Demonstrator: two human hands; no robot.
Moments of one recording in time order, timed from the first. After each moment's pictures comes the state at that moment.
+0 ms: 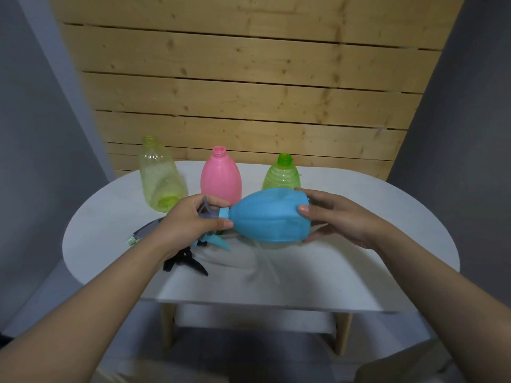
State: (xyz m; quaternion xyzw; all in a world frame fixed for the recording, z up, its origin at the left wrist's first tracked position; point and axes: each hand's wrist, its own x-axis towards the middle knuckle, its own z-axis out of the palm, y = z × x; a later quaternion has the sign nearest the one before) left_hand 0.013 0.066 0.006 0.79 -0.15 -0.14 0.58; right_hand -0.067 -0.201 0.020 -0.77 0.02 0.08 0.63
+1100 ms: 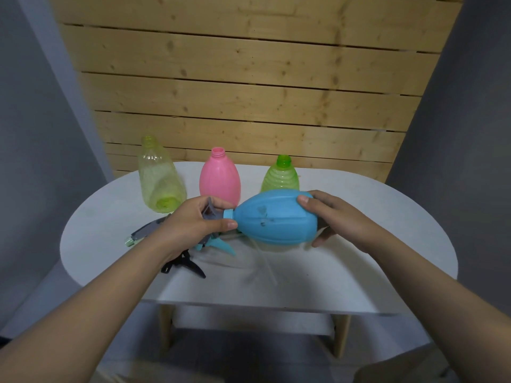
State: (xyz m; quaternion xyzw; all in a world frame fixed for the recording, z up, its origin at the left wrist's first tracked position) left_hand 0.010 0.060 0.009 0.79 -0.16 -0.16 0.57; right_hand -0.069 -0.198 0.020 -0.83 0.04 0.05 0.56
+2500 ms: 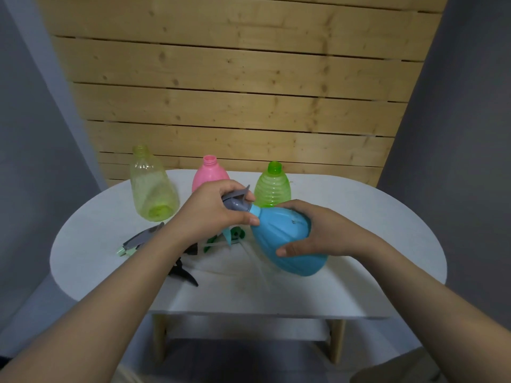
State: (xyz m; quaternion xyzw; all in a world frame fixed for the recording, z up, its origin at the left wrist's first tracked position) left_hand 0.009 0.024 0.038 0.80 -0.30 -0.06 0.51; right_hand -0.076 -0.187 0.034 -0.94 -0.02 0.04 0.34
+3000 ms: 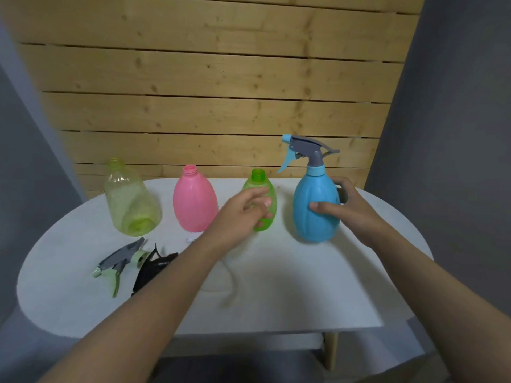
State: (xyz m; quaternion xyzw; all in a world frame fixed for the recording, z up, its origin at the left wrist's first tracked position) left_hand 0.010 -0.050 0.019 0.74 -0.23 -0.16 0.62; right_hand -0.057 -0.270 0.013 -0.78 0.13 -0.12 0.59
